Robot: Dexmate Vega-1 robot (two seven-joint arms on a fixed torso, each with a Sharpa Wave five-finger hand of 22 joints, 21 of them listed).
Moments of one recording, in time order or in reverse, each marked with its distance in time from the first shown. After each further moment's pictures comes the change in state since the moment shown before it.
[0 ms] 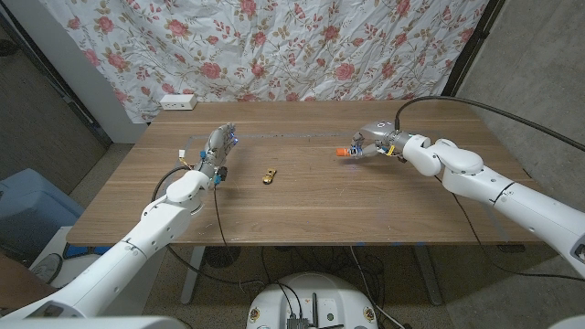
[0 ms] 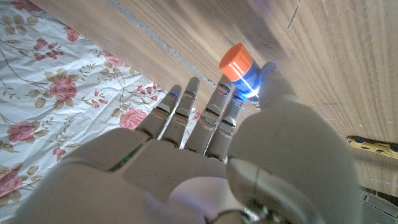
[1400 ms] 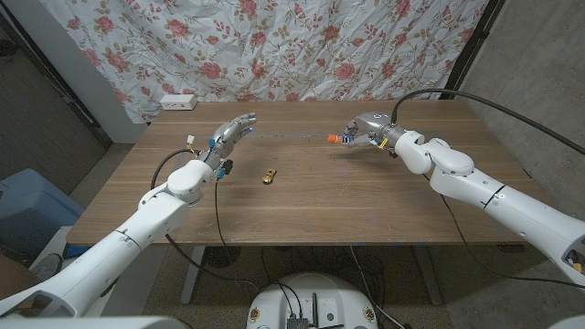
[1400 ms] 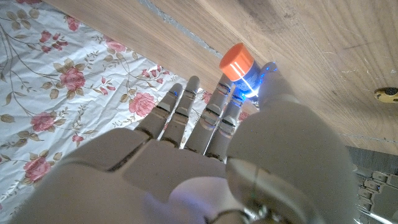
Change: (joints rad) left arm -0.046 0.079 0.053 -0.068 0.157 -0.020 -0.073; left_hand 0.322 -0.096 0.039 -0.300 -0.012 0.190 -0.086 0.052 0.005 0.188 -0.095 0.021 0.005 0.104 -0.011 0.000 0.003 0.104 0.026 -0.006 0.001; right arm -0.023 0.042 0.016 -0.092 0.056 -0.134 -0.026; right_hand 0.009 0.008 -0.032 -0.001 0.000 -0.001 -0.001 -0.015 -0.004 0.009 0.002 -0.008 0.001 0.013 0.002 0.007 0.000 0.018 0.007 0.001 0.000
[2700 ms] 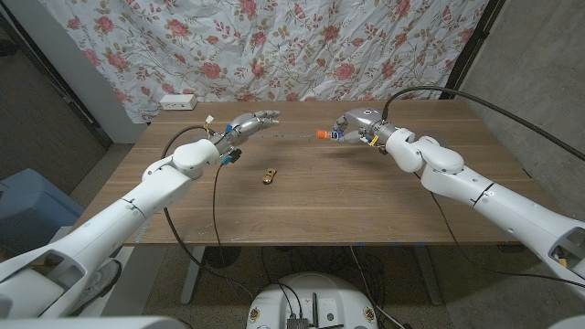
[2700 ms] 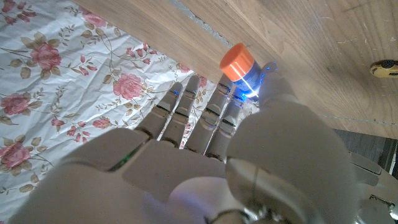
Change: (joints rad) left arm -0.216 0.027 0.132 0.083 0.107 0.049 -0.254; left_hand 0.123 -0.091 0.000 0.000 0.000 0.023 -0.013 0.004 0.005 0.038 -0.030 0.000 0.004 -0.024 0.005 -0.005 0.000 -0.047 -0.007 -0.008 0.000; right arm 0.029 0.047 -0.025 0.012 -0.015 0.022 -0.041; right_hand 0.003 -0.005 -0.018 -0.001 0.004 0.005 -0.005 -0.013 -0.005 0.000 0.000 0.000 0.000 0.000 0.000 0.008 -0.002 0.001 0.009 0.000 0.000
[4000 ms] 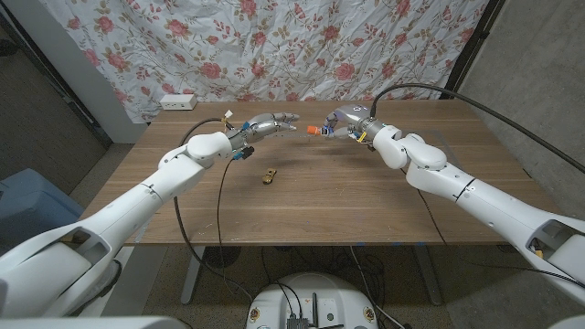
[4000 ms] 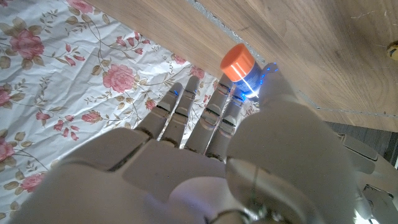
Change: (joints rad) left arm -0.136 -0.070 0.101 0.130 0.052 -0.041 -0.162; left_hand 0.089 -0.050 -0.015 0.007 -0.009 -0.015 -0.018 -0.005 0.000 0.043 0.000 -0.010 0.000 -0.016 0.005 0.000 0.000 -0.018 -0.003 0.000 0.000; right arm 0.058 0.078 -0.059 0.046 -0.028 -0.038 -0.017; right_hand 0.000 0.000 -0.010 0.007 0.004 0.000 0.000 -0.018 0.001 0.000 0.000 -0.007 0.006 -0.004 0.004 0.000 0.000 -0.005 0.005 0.000 0.000
